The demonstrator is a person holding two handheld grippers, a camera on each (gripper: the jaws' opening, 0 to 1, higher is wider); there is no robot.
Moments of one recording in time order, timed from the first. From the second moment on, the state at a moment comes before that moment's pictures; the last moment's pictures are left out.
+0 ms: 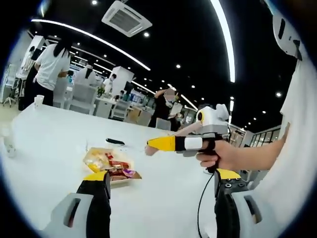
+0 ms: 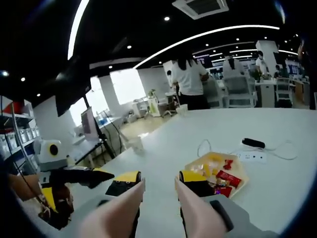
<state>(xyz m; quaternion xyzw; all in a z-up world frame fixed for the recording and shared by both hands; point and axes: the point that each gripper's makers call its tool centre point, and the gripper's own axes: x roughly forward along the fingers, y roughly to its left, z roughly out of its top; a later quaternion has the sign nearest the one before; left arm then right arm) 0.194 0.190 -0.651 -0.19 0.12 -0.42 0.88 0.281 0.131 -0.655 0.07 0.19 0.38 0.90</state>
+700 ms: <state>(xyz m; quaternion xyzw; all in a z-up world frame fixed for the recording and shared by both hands) 0.196 0.199 -0.645 -0.22 0.11 -0.42 0.87 0.262 0.142 -0.655 0.12 0.19 0.41 0.88</state>
